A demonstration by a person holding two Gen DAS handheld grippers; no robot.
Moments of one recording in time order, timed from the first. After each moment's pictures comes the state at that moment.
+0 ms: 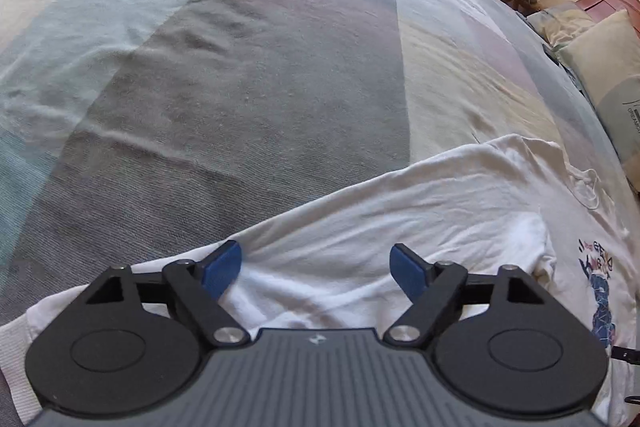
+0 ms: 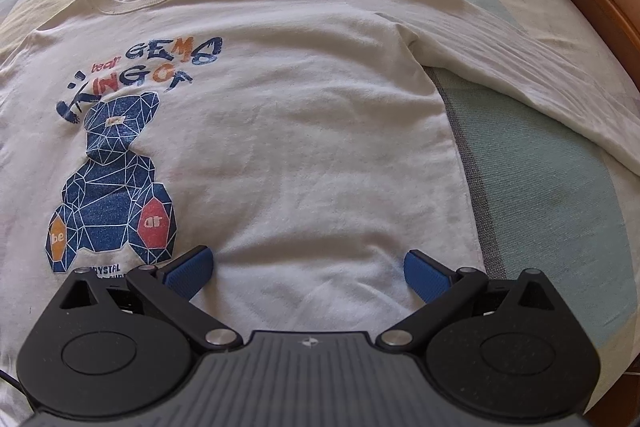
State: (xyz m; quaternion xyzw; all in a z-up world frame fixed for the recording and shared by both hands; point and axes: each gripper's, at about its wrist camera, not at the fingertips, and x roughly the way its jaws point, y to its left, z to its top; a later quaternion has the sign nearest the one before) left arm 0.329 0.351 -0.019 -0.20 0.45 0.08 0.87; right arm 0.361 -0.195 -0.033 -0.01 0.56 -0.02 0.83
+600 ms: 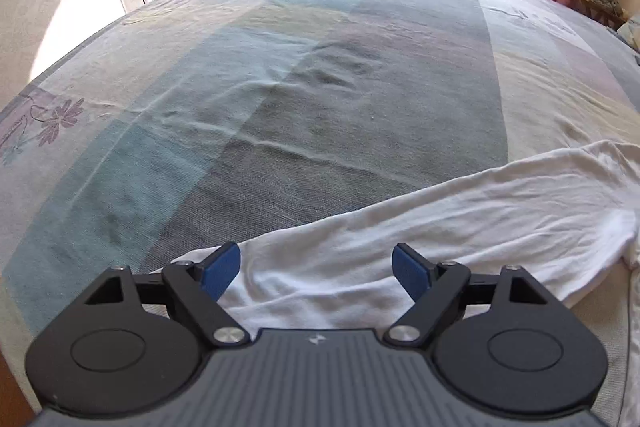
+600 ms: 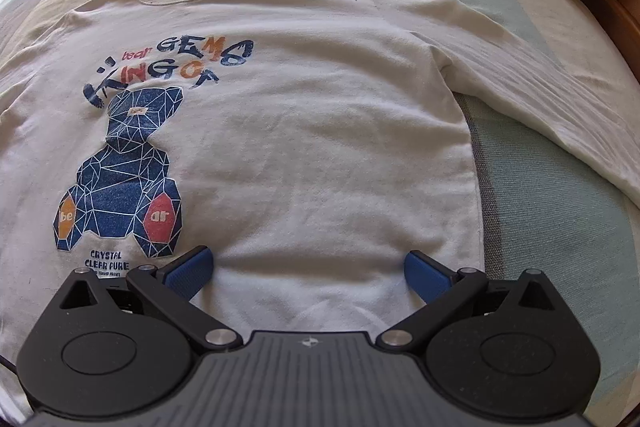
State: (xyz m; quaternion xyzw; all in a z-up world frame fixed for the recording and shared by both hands) left arm 0.273 0.325 -0.003 -0.12 0.40 0.23 0.88; right arm 0.365 -0.201 -0.036 -0.04 0.55 0.05 0.83
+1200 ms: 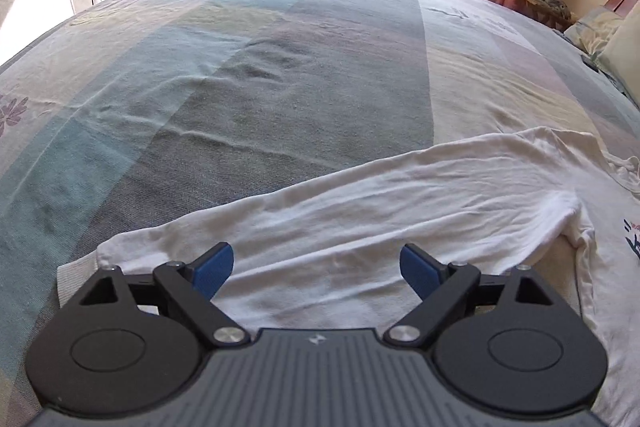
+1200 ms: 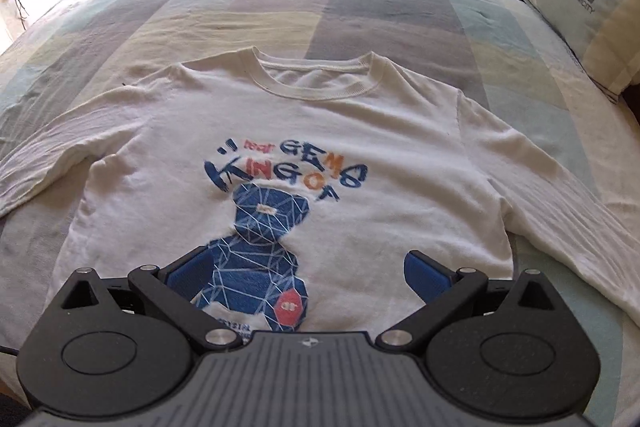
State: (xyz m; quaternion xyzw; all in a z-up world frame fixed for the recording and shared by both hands) left arm 0.283 0.300 -0.024 -0.11 0.42 0.18 0.88; right arm 0.379 -0.125 0.041 -0.07 0.47 0.18 0.86
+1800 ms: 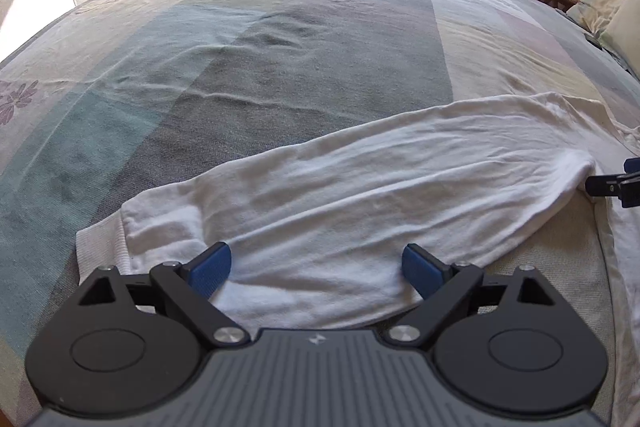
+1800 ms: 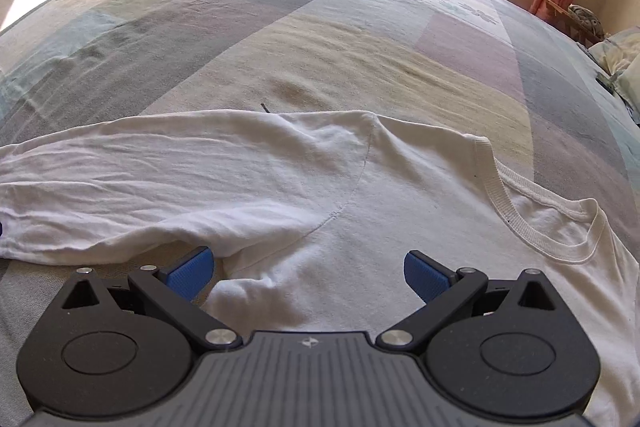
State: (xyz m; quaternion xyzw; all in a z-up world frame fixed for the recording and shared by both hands) left arm 0.250 0.311 -0.032 -0.11 0.42 0.18 0.88; right arm 0.434 0.066 -0.021 -0.18 0.43 0.26 0.85
